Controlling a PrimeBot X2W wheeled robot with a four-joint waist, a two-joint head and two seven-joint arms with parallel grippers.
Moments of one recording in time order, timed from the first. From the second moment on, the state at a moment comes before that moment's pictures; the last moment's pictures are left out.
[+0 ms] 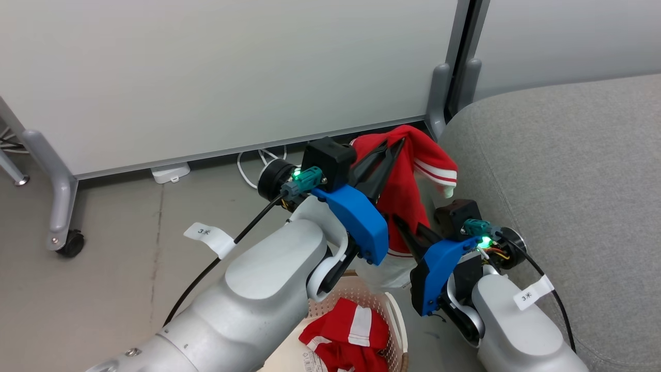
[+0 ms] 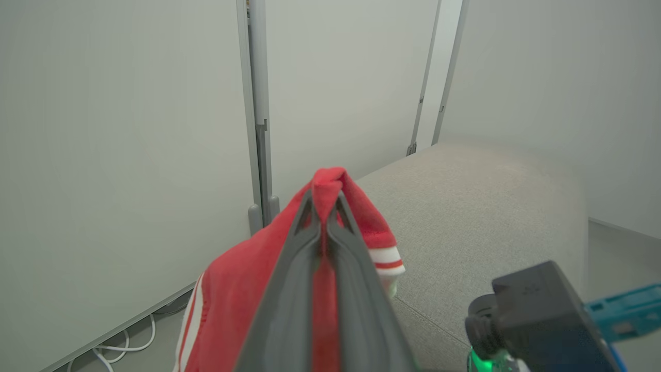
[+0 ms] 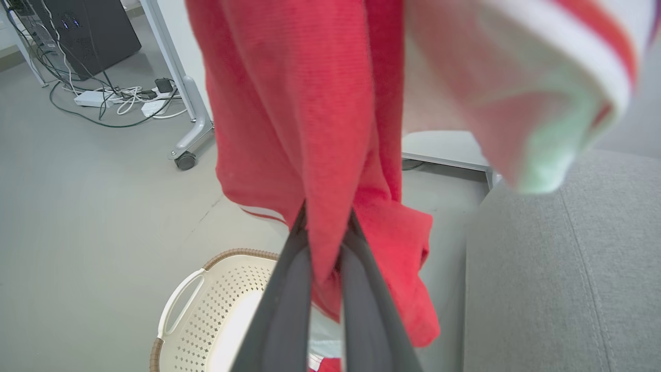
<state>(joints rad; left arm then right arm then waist) -0.87 0.05 -1.08 0.66 -0.91 0.00 -0.24 -0.54 -0.05 0.39 0.73 0.23 0.13 -0.02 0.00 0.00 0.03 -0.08</state>
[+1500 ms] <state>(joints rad) -0.16 0.24 -0.42 0.21 -0.45 0.01 -0.26 -0.47 -0.10 0.29 0.52 0.23 0.13 0.00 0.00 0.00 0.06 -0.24</state>
